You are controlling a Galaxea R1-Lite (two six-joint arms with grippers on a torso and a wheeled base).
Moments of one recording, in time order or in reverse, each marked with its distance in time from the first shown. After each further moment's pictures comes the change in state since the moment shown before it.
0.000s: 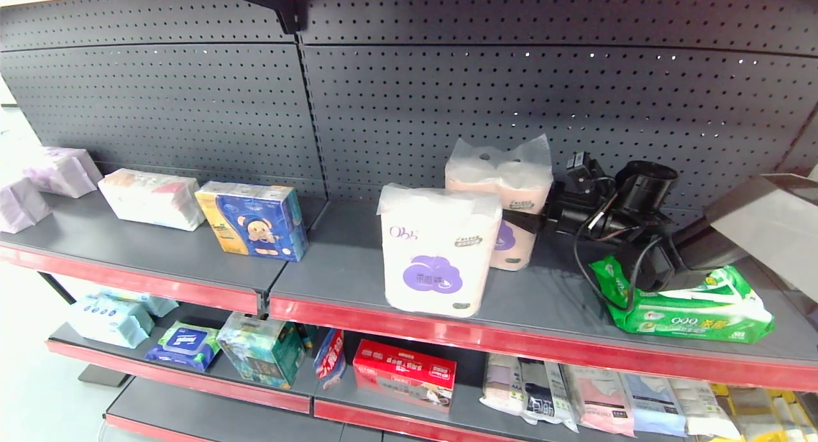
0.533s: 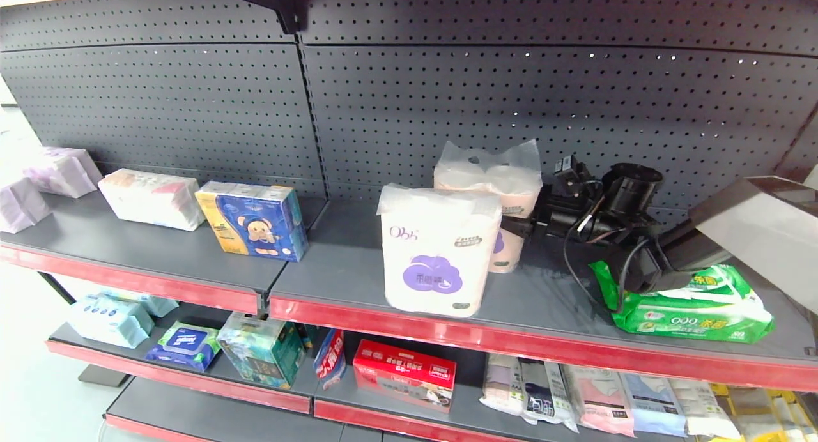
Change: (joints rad) left arm 0.000 0.000 0.000 0.000 0.000 0.000; right arm 0.038 0.025 -0.025 0.003 0.023 0.008
